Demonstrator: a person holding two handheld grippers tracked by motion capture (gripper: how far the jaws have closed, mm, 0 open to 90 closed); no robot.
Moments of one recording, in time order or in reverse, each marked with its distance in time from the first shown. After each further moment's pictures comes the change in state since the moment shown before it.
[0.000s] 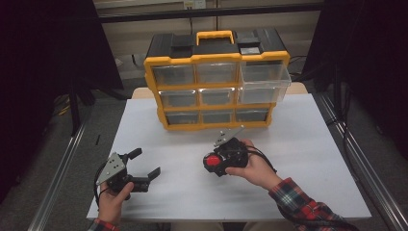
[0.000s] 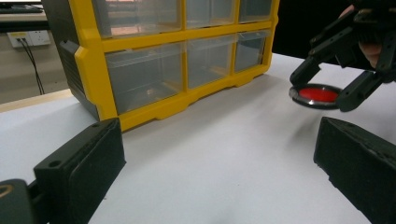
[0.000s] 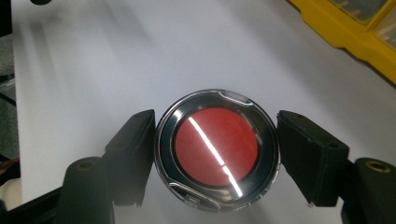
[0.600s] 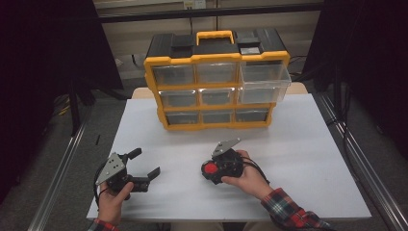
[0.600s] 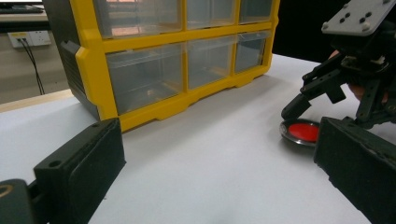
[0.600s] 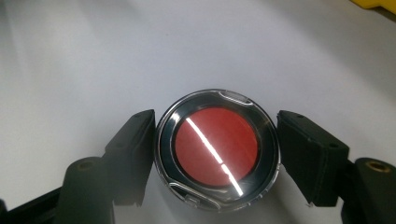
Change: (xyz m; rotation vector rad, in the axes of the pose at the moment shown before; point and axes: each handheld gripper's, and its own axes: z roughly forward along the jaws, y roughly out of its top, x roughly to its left) left arm 0.000 0.000 0.000 -0.008 0.004 -0.008; right arm 0.005 -0.030 0.037 -0.015 -0.021 0.023
